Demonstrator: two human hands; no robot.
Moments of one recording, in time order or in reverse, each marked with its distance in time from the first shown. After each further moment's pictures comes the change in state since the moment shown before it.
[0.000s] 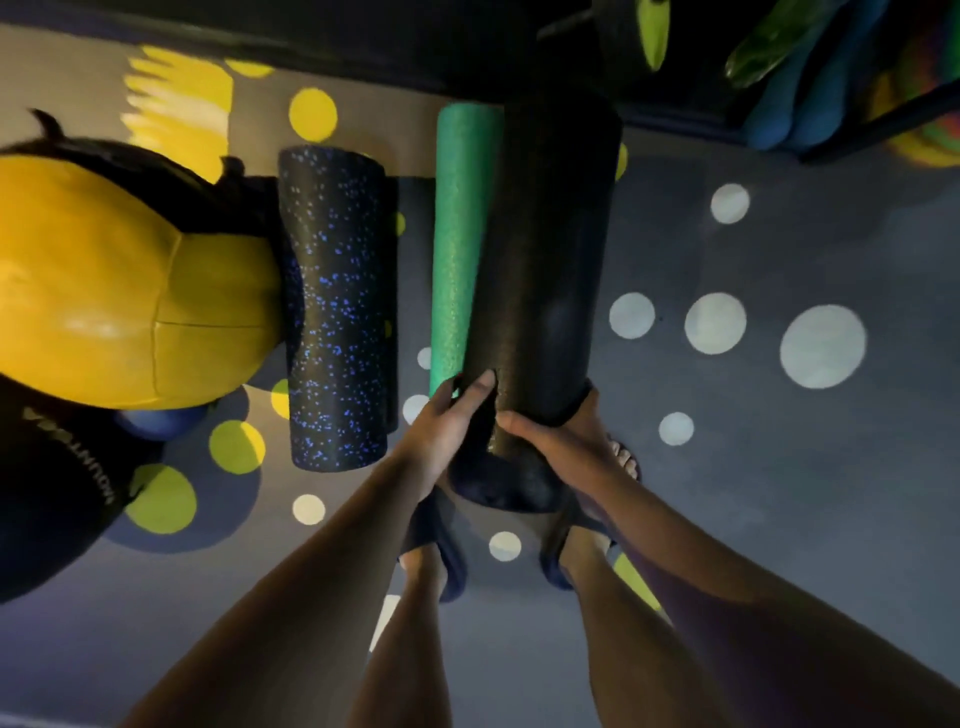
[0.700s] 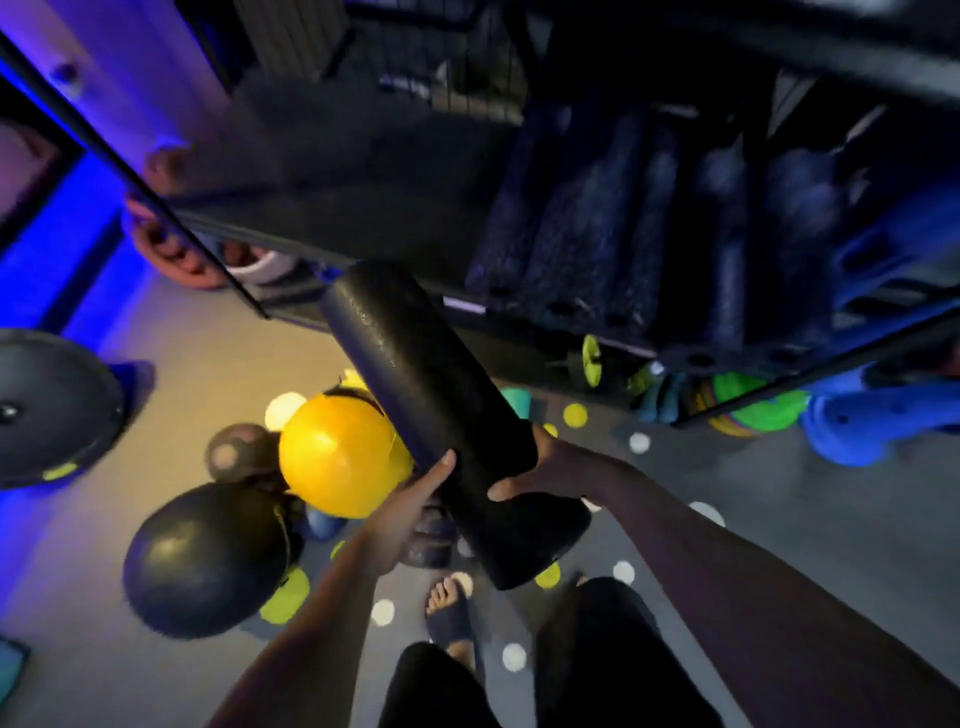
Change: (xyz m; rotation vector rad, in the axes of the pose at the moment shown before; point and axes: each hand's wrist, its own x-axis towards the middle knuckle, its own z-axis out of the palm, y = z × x) left_hand -0.474 0.189 -0.146 -0.115 -0.081 0.246; right_hand -0.405 -0.336 -0.053 -0.555 -0.427 -0.402
